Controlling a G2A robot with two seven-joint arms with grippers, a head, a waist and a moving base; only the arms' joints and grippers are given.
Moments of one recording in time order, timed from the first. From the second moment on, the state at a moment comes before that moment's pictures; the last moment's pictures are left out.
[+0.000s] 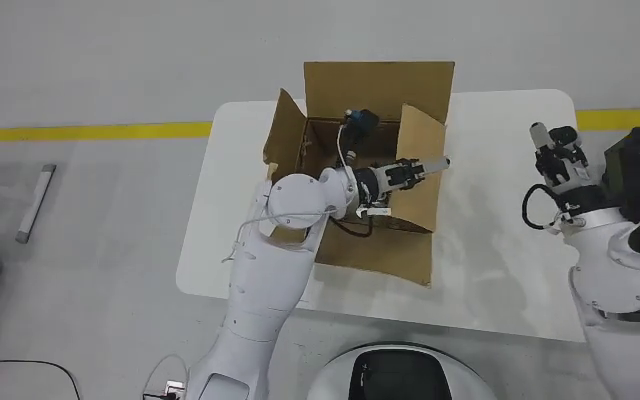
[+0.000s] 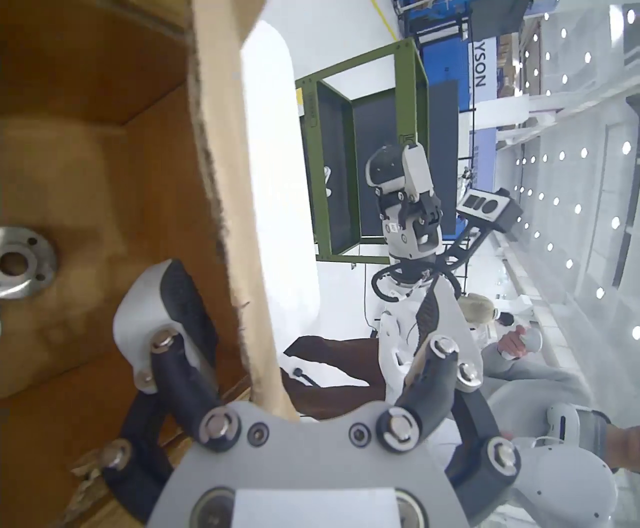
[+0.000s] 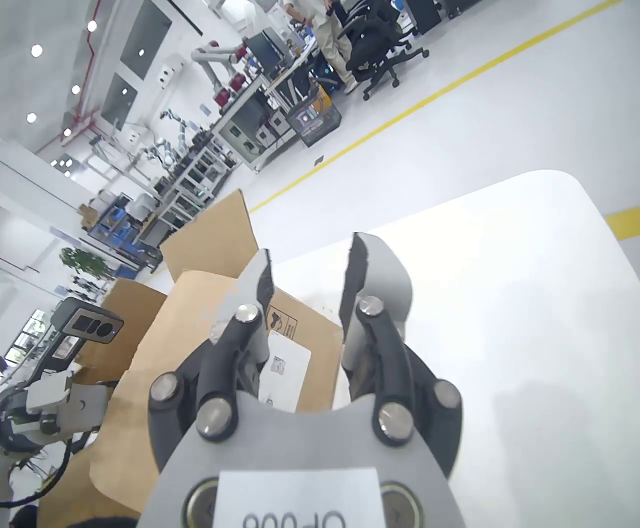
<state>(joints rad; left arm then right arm) 0.63 -1.59 -1.11 -1.46 0.33 0.14 -1.03 -1.36 -1.21 1.70 -1.96 -0.52 0.06 0.16</state>
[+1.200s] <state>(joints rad) 0.56 -1.60 -0.84 -1.53 0.42 -0.07 -1.11 -1.40 -1.18 1.77 -2.04 -0.38 -0.03 0.45</state>
